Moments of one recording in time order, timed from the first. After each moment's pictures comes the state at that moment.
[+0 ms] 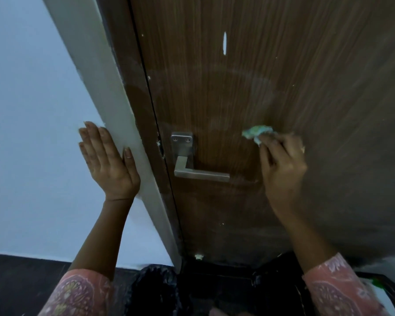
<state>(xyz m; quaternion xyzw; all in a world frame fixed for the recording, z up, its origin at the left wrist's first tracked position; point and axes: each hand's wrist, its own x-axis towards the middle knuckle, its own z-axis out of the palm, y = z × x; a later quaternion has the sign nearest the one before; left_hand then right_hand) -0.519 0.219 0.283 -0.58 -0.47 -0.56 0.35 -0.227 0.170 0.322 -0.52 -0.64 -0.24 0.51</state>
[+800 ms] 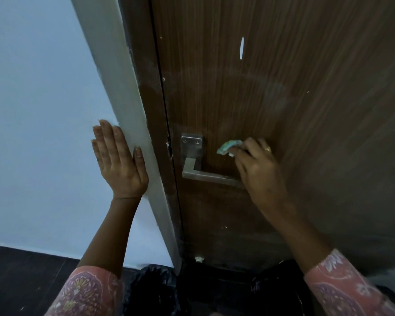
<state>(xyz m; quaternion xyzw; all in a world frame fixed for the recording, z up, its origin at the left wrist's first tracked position) -0.519 0.222 0.281 -0.59 -0.46 -0.56 0.35 -0.261 0.175 0.329 -0.50 -0.77 -0.17 0.35</state>
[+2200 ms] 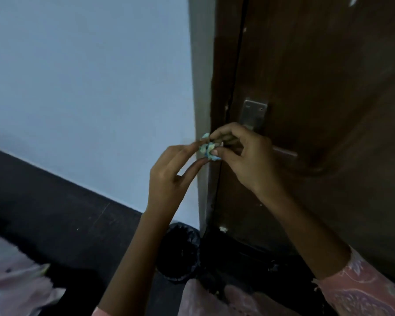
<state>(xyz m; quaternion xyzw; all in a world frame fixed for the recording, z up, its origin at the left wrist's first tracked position) -0.519 0.094 0.282 -0.69 -0.51 -0.51 0.08 -0.369 0.132 0.346 -0.43 -0.74 0.34 0.39</state>
